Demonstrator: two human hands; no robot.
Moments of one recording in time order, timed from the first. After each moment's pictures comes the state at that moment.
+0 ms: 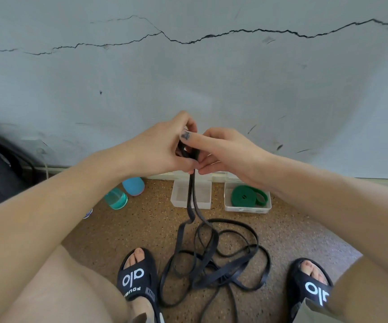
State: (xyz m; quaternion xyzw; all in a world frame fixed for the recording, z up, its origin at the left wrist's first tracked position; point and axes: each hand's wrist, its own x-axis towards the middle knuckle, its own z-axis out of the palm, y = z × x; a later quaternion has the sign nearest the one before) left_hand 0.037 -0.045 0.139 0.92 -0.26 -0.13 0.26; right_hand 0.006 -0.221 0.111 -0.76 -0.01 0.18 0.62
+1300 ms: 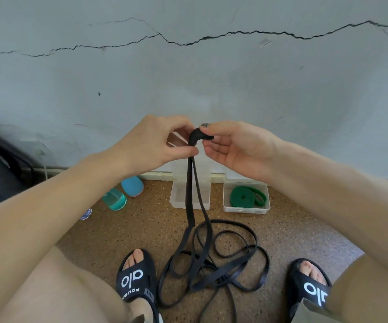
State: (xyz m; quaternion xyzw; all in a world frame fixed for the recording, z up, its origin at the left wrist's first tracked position) left_hand 0.042 -0.041 0.134 0.90 -0.28 -0.06 0.34; right_hand 0.015 -0.237 0.119 -0.53 0.10 0.20 0.82
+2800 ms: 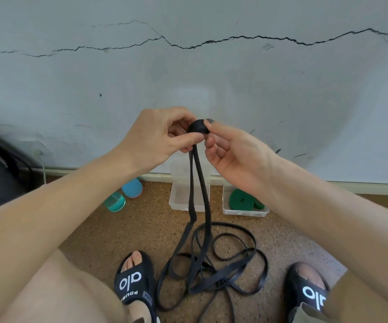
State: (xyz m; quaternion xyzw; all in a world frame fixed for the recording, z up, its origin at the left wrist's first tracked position) left_hand 0.045 -0.045 0.134 0.87 -0.28 0.02 0.41; right_hand 0.009 -0.221 0.111 -0.40 0.13 0.14 0.90
